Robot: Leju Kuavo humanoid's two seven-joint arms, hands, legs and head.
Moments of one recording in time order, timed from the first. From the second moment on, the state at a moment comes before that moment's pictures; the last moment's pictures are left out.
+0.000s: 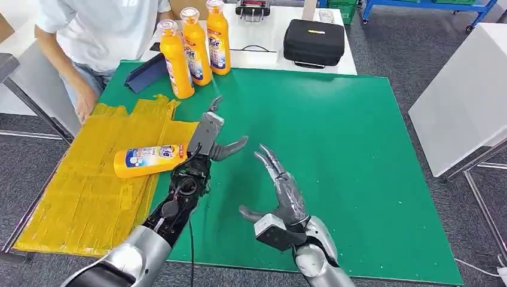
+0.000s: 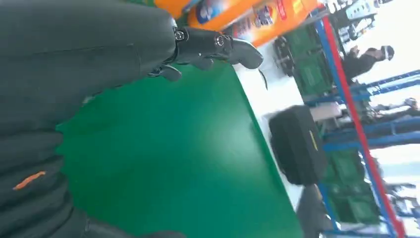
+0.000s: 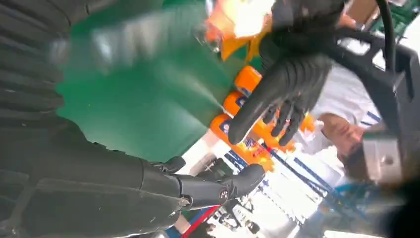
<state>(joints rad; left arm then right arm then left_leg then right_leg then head) -0.57 -0.29 -0.16 -0.75 -0.33 0.16 -0.53 -0.18 0.08 0.41 -1.28 0.72 -0.19 -0.53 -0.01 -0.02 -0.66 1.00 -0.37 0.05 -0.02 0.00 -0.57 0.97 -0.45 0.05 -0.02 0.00</state>
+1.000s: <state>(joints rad) -0.54 -0.29 -0.17 -0.80 -0.30 0.15 -0.54 -0.18 0.08 0.39 -1.28 0.65 -0.23 -0.55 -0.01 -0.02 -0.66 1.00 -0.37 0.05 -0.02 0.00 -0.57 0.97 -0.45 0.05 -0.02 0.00</state>
